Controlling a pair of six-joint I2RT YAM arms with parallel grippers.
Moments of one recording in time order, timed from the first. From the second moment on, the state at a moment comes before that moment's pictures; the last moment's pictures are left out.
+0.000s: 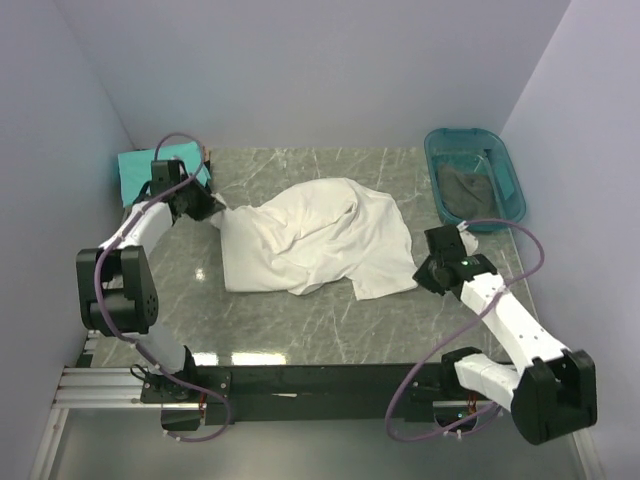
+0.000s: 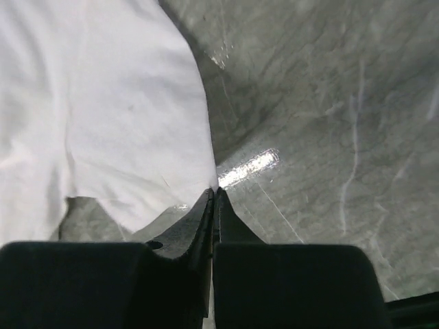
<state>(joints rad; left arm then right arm) 0.08 1.66 1.13 -0.28 0.31 -0.73 0.25 1.08 0.68 -0.68 0.20 0.87</state>
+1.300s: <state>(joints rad) -0.04 2.21 2.02 -0.19 0.63 -0.85 0.20 0.88 0.84 -0.90 0.32 0.88</state>
